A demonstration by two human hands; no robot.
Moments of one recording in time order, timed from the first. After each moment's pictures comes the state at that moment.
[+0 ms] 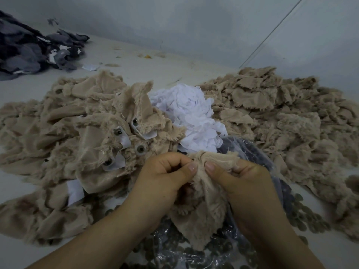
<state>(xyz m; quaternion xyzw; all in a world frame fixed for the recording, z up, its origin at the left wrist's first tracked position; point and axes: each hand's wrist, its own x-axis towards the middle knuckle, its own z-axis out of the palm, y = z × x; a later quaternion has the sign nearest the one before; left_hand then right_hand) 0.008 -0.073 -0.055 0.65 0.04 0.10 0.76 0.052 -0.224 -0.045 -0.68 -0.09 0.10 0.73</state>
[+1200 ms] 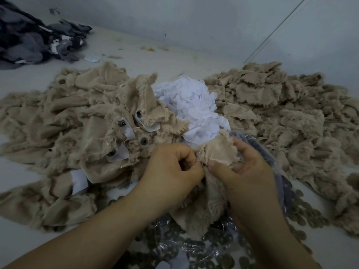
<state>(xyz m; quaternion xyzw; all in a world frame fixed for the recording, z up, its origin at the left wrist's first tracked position) 0.010 -0.077 -0.044 0.79 0.01 0.17 0.59 0.045 -0.219 -0.045 -0.71 -0.03 0.05 0.71</state>
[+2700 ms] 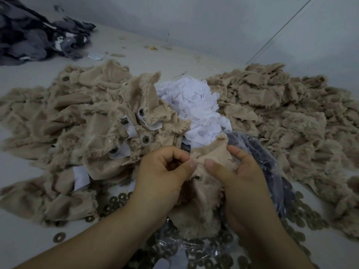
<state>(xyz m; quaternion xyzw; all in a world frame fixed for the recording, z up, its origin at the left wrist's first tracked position) 0.003 -0.079 -0.067 0.64 0.10 0.20 0.73 0.050 -0.216 -0.055 -0.61 0.01 0.12 0.78</state>
